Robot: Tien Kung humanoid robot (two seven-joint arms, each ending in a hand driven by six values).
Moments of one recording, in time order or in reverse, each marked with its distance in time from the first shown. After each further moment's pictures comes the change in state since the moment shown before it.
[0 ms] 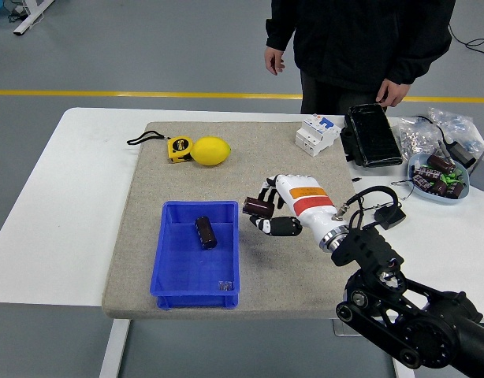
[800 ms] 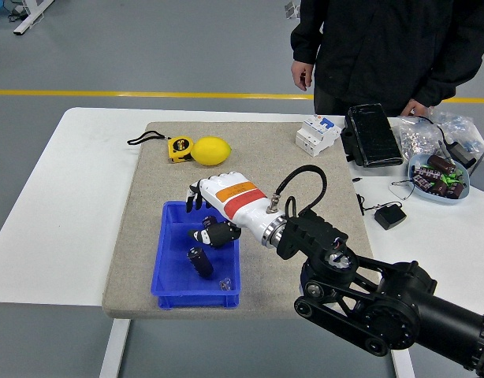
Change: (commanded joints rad) left arm -0.005 0.010 0.002 -0.002 0.003 0.002 0.005; right arm 0.161 0.087 -0.124 -0.020 0.017 0.128 0.026
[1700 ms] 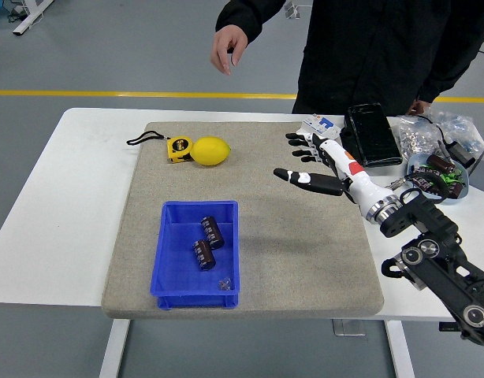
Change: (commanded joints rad) left arm 0.002 -0.012 -0.031 0.002 0.008 0.007 -0.005; right arm -0.301 -0.201 0.514 0.074 0.694 0.136 0.212
